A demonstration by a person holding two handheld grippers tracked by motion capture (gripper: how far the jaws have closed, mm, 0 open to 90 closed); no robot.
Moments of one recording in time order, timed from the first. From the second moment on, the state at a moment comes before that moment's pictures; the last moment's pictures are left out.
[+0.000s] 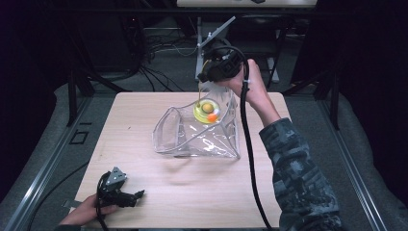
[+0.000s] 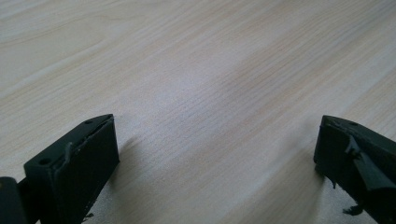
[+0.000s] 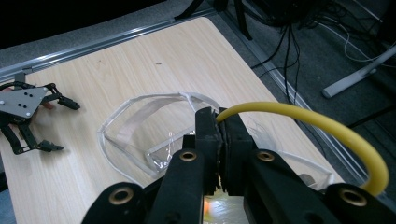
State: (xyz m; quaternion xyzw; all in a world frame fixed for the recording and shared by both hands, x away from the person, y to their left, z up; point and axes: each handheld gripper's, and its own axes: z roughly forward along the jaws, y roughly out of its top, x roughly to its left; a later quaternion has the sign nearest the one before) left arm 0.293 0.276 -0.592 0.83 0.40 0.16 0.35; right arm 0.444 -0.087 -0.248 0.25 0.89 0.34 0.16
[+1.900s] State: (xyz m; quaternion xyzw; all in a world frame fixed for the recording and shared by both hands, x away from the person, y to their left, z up) left arm 0.293 0.276 -0.592 0.83 0.40 0.16 0.35; right arm 0.472 -0.112 -0.373 0.34 0.91 0.23 0.07
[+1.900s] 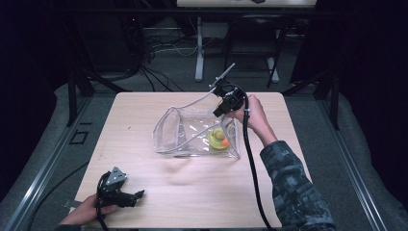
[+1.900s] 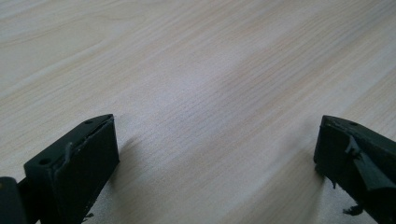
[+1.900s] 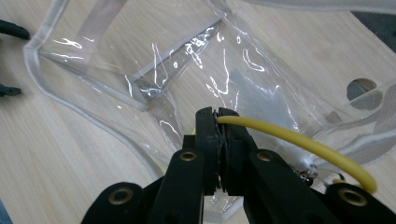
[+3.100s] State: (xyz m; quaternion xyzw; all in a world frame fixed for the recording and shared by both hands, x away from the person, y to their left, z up) left arm 0.293 0.276 -0.592 0.83 0.40 0.16 0.35; right arm 0.433 -0.120 -0.328 0.32 0.91 0.26 0.08
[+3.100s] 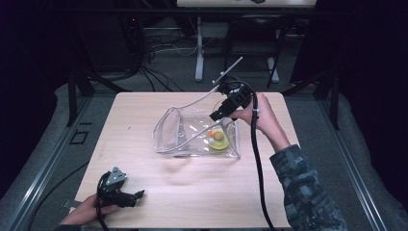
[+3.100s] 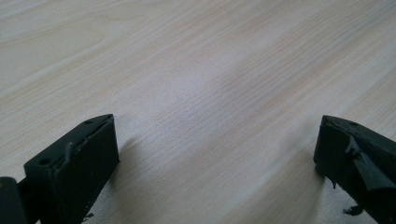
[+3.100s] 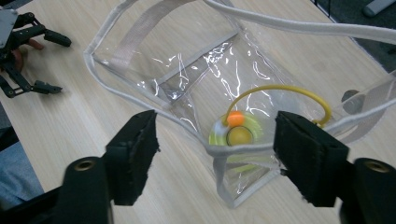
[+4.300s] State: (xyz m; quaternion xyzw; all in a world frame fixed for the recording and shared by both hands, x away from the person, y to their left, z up) left arm 0.293 0.275 -0.592 0.83 0.40 0.17 0.35; right arm 0.379 -0.193 -0.388 0.36 0.89 0.25 0.11
